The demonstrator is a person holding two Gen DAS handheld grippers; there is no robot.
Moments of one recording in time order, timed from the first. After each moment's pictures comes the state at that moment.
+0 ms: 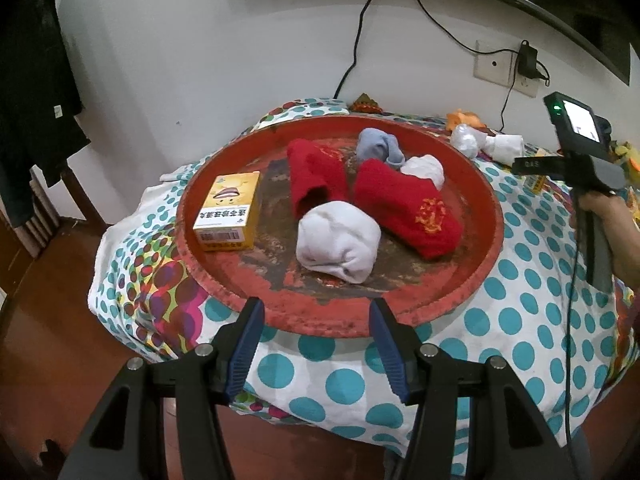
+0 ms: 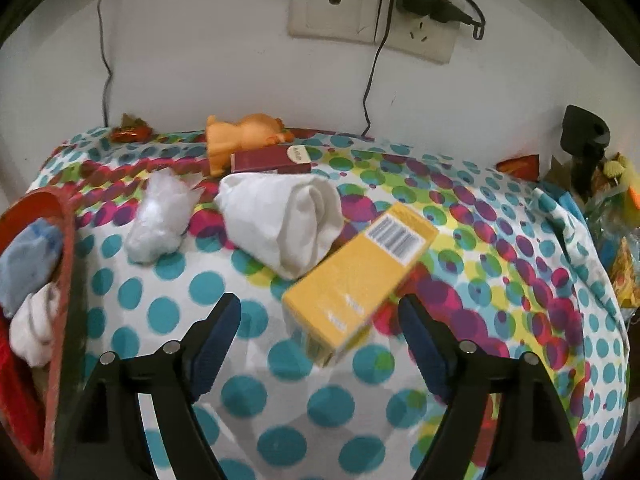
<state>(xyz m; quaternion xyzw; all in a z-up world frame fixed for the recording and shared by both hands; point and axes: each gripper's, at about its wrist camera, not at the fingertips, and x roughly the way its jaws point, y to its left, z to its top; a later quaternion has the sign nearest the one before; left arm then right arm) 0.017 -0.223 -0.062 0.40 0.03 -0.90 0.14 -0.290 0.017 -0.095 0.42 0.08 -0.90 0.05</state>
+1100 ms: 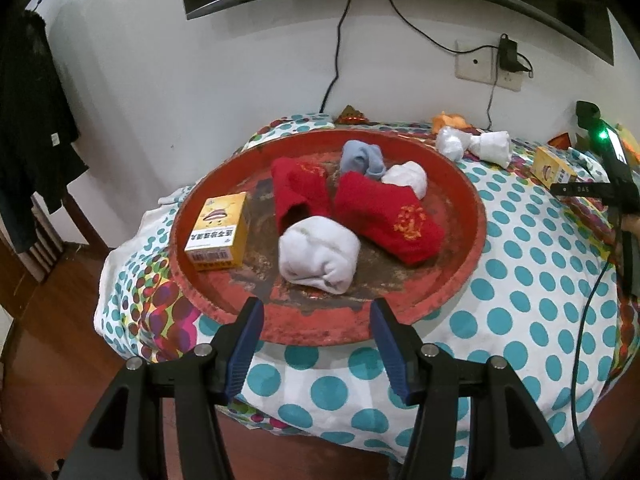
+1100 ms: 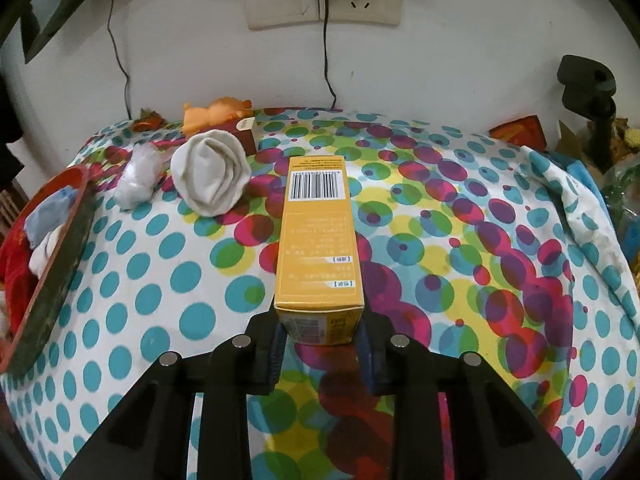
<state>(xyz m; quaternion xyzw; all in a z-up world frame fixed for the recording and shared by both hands) 0.017 -0.201 -0.055 0.38 -0.01 -0.91 0.13 -0.270 0.124 -0.108 0.43 0.05 -0.89 0.16</state>
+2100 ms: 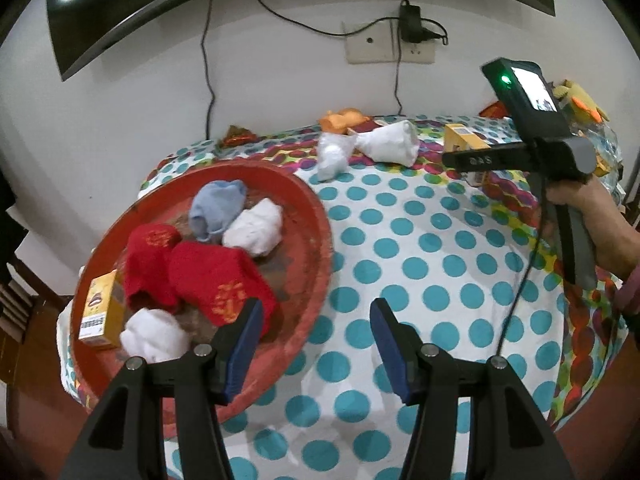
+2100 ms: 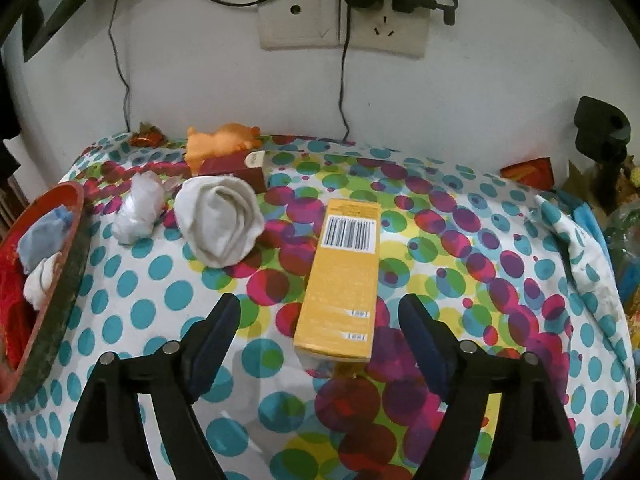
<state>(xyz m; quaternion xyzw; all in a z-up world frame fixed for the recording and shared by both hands) -0.072 -0.087 -0.044 0.41 -0.06 -0.91 0.03 -0.295 0.094 -0.093 0.41 0.06 -0.90 0.14</state>
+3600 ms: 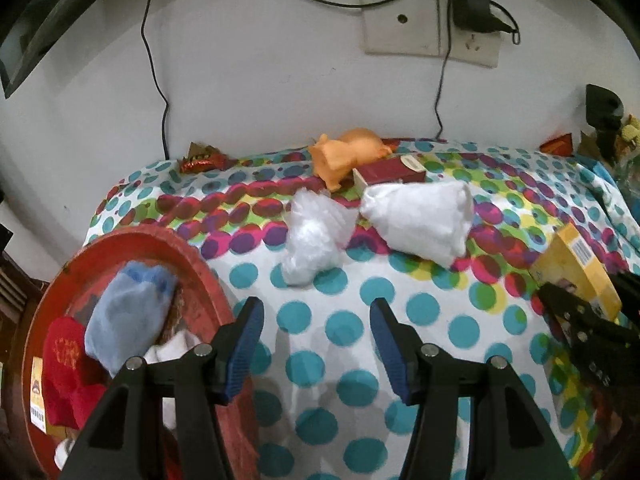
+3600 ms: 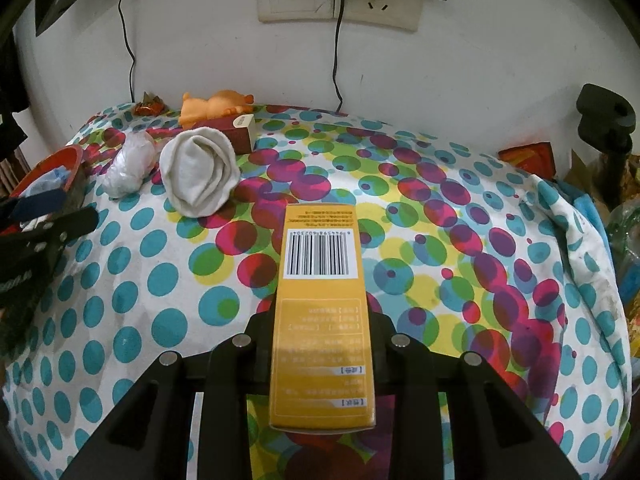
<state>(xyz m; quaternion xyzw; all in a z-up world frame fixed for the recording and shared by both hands) -0.252 -0.069 -0.070 0.43 -0.03 -0.90 0.08 -0.284 0.123 -0.113 0.42 0.09 -0.89 0.17</state>
